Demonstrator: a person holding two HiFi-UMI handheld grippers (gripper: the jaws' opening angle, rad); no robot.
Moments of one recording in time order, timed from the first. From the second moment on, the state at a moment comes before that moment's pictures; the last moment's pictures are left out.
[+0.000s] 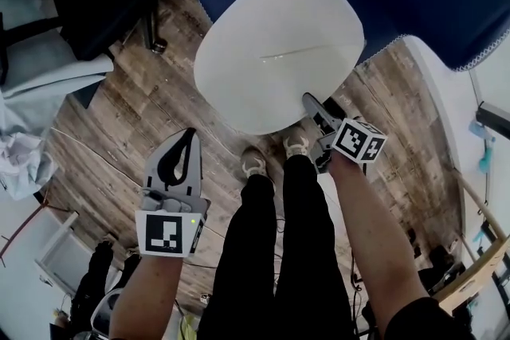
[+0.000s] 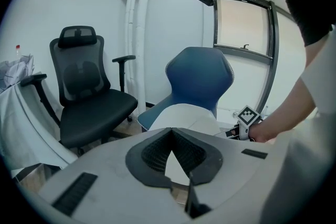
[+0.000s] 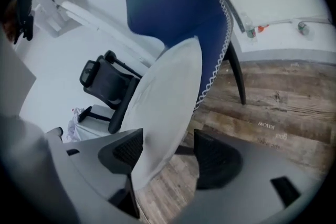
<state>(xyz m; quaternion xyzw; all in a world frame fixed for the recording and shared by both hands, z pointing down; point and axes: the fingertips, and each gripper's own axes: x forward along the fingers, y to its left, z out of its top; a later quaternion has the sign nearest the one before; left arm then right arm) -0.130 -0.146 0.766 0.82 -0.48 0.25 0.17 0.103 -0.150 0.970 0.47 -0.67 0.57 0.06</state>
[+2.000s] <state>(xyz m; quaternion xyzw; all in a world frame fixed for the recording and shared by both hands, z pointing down) -0.161 -0.146 0.584 0.82 -0.53 0.18 0.11 0.076 -0.177 0.714 0.44 -0.75 0.49 -0.07</state>
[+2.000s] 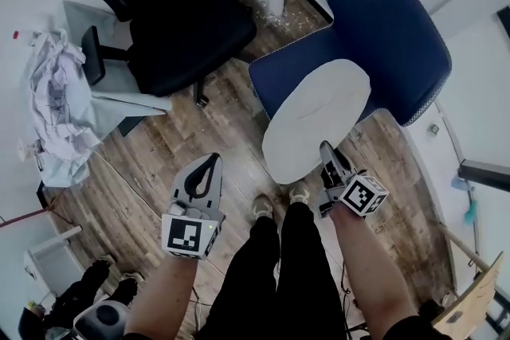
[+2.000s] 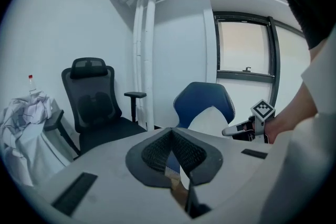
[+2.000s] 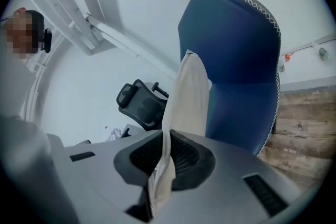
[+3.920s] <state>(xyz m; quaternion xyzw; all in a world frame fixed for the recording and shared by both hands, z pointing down) -0.169 -0.135 0.328 0.83 -0.55 0.11 -0.03 0.118 -0.190 0.417 0.43 -0.81 0.38 -0.14</state>
